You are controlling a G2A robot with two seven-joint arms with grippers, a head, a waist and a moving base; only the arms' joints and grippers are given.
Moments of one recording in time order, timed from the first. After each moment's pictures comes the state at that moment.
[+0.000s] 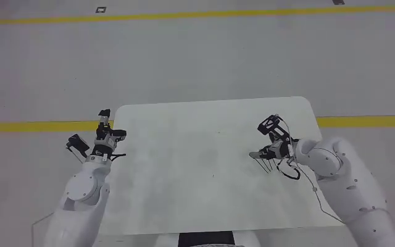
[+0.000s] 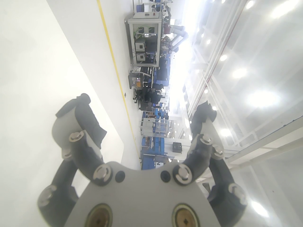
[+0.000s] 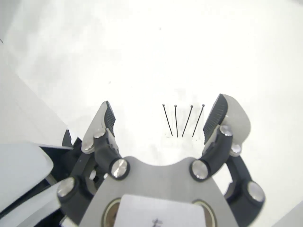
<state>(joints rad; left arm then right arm) 1.73 -1.15 -1.60 -1.80 -0.42 0.00 0.00 -1.40 -0.94 1.34 -1.82 -0.73 -0.34 1.13</state>
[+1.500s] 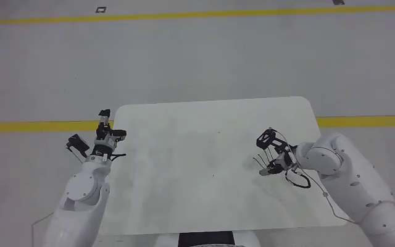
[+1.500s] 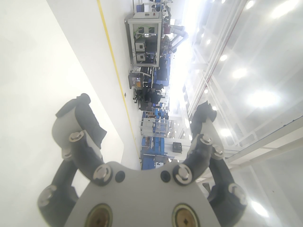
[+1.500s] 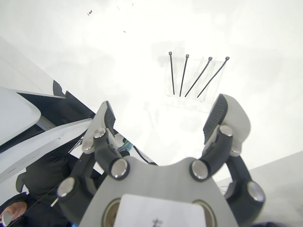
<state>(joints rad) 1.73 -1.15 -1.60 -1.80 -0.42 0.00 0.00 -1.33 -0.82 1.24 -1.82 -0.65 -0.34 1.36</state>
